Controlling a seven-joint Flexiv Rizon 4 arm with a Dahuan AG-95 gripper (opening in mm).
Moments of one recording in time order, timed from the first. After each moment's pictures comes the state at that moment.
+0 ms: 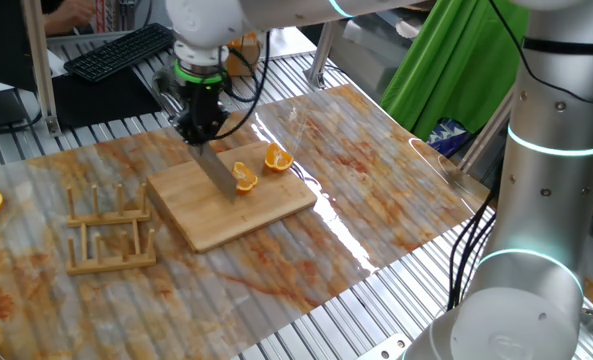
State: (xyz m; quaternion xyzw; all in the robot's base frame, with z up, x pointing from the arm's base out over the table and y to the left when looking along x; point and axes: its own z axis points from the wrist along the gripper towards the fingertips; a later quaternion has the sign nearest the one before) arm 0.609 0.096 0.125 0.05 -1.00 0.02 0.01
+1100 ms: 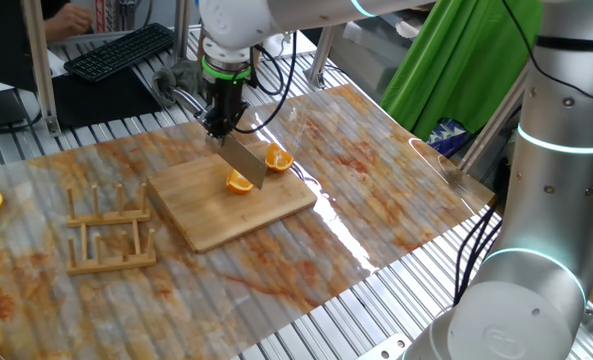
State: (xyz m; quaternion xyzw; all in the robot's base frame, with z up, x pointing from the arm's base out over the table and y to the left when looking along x) arm 0.626 0.049 0.124 0.12 -0.99 0.03 0.00
